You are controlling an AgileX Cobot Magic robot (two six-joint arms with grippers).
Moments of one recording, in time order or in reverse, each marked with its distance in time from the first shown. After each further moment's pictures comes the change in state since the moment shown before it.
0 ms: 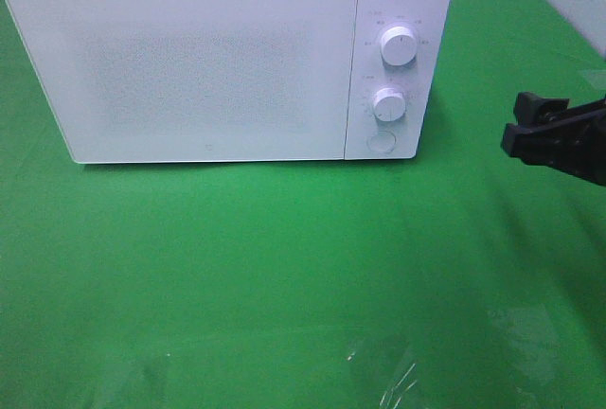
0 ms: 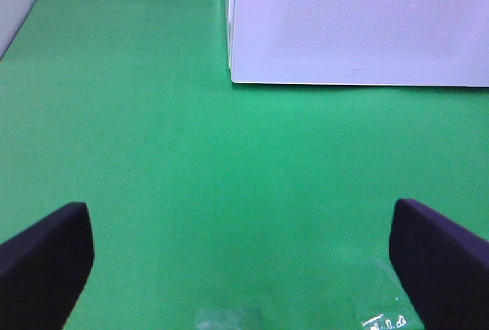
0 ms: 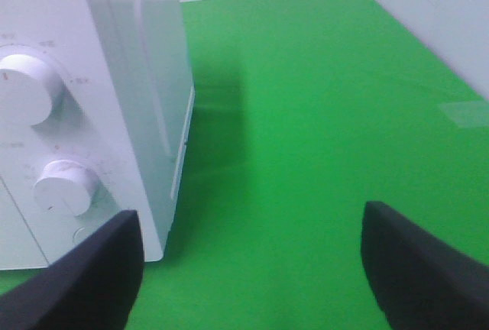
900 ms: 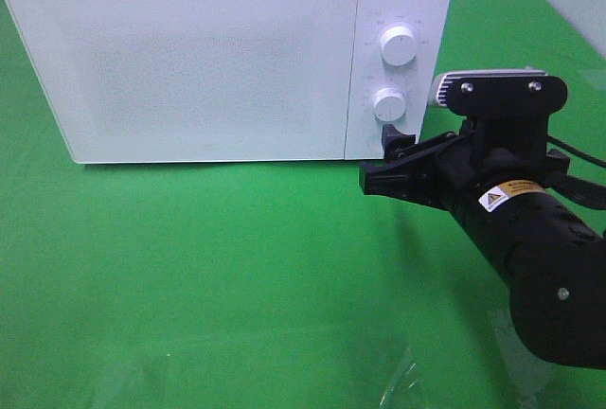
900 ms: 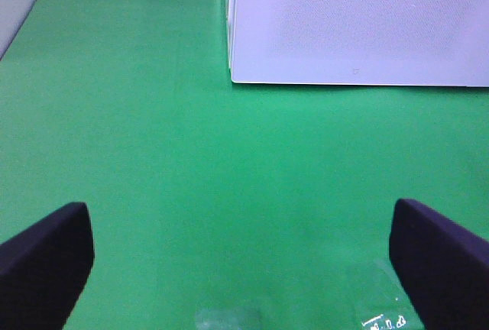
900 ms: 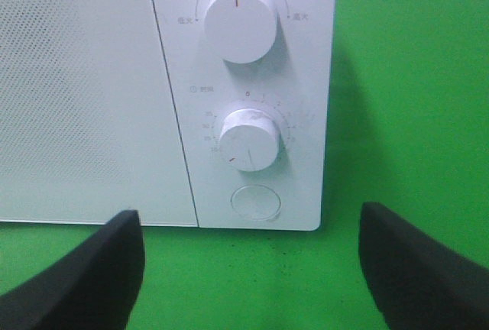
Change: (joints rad) left arm 0.000 0.000 0.000 0.000 0.000 0.000; right arm 0.402 0.300 -0.169 0.267 -0.165 -0.005
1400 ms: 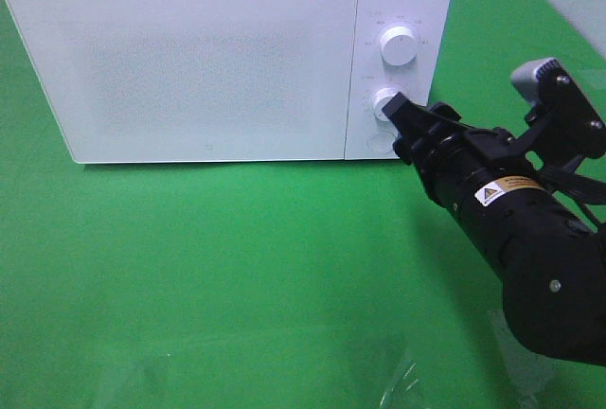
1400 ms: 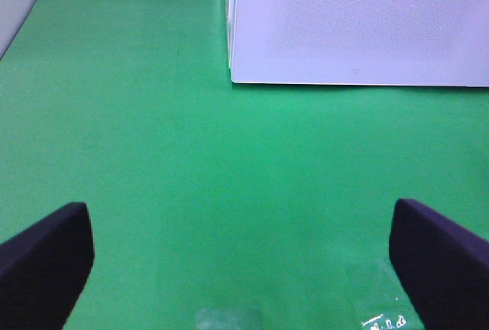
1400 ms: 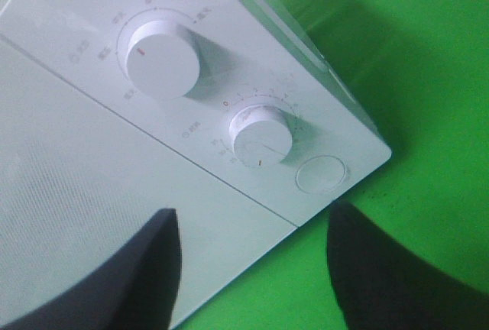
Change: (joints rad) left arm 0.000 0.000 0.000 0.000 0.000 0.000; right arm 0.005 0.000 -0.014 0.042 0.006 0.790
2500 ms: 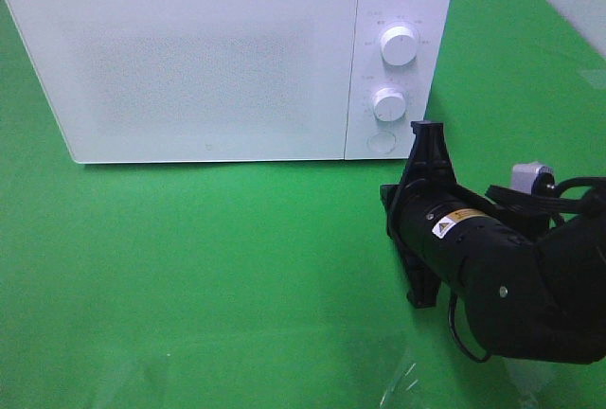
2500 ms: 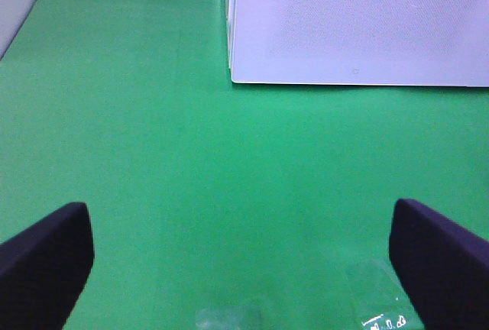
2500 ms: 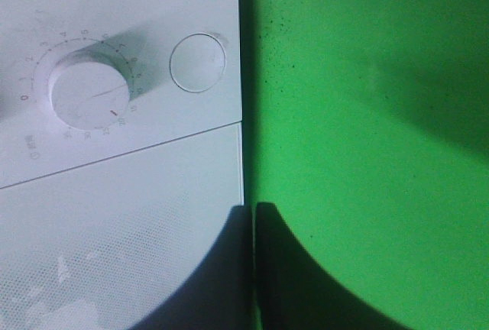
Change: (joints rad) left arm 0.000 0.000 0.000 0.000 0.000 0.000; right arm -0.019 0.141 -0.054 -0.059 0.189 0.848
